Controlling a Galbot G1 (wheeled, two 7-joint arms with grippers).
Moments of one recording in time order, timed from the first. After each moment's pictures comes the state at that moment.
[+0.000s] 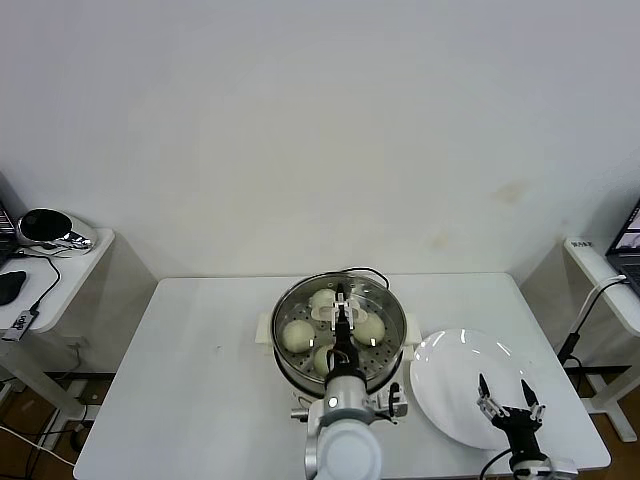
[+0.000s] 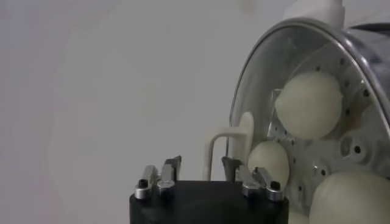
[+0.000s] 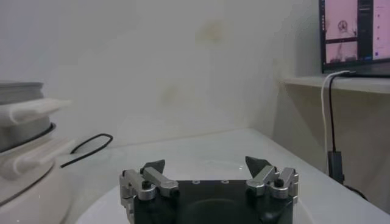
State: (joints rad) left arm 1.09 -1.59 0.22 -1.88 1.75 0.74 0.41; right arm -1.57 1.44 0.83 1.77 0.35 0.12 -0.14
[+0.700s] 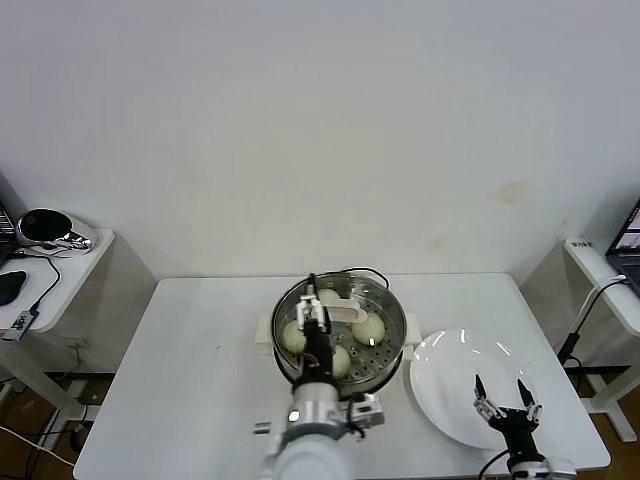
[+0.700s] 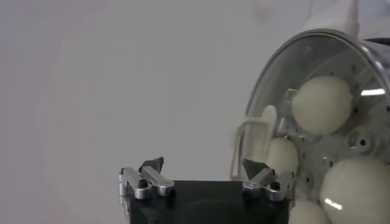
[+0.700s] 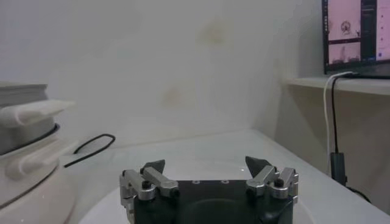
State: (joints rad) left arm 1.18 -1.52 0.17 -2.15 1.66 0.74 0.40; right arm -1.59 1.43 0.81 1.79 0.35 0.12 -0.15
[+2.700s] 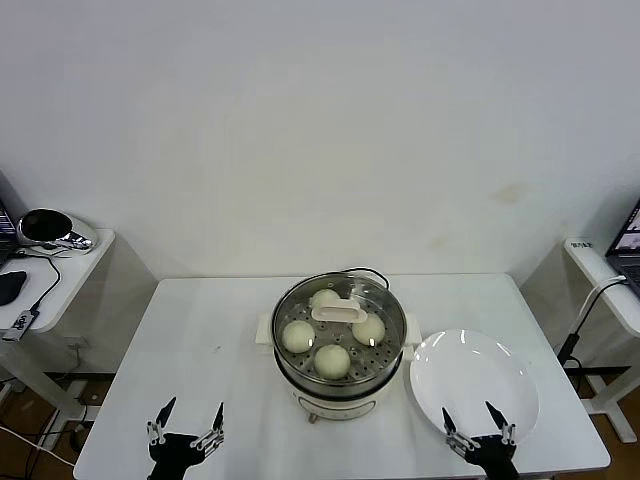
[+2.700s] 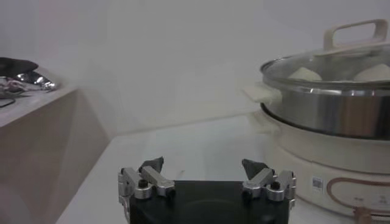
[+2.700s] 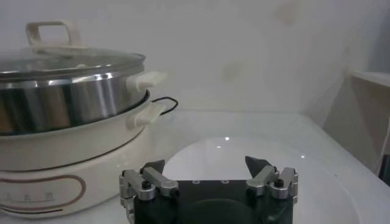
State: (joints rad) left arm 1.84 -1.51 -0.66 -2.20 0.04 0.15 0.11; right arm -1.82 1.36 0.71 2.06 0.23 -0.06 -0.13
